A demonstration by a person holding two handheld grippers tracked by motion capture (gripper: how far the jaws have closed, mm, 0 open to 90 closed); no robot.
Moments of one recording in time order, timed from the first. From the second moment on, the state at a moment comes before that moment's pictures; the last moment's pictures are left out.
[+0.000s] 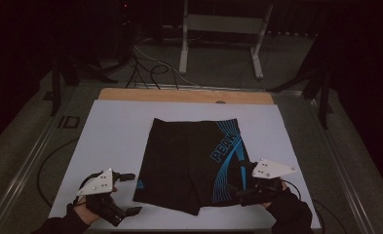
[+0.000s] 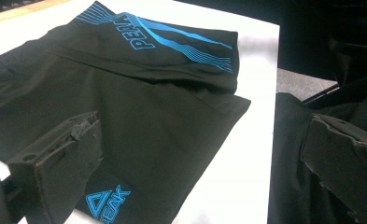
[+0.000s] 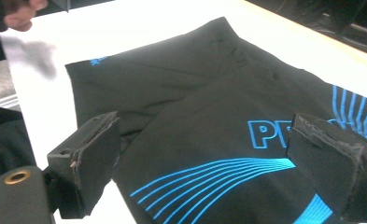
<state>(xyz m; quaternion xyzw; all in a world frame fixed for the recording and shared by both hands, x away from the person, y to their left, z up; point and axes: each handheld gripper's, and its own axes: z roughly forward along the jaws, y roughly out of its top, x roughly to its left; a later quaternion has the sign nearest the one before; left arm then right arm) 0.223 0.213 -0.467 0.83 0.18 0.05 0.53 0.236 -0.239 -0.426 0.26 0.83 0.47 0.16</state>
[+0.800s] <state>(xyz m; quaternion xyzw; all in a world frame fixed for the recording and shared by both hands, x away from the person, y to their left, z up) 0.223 0.211 -0.467 0.83 0.19 0.05 0.53 0.272 -0.211 -0.390 0.24 0.83 0.47 0.19</state>
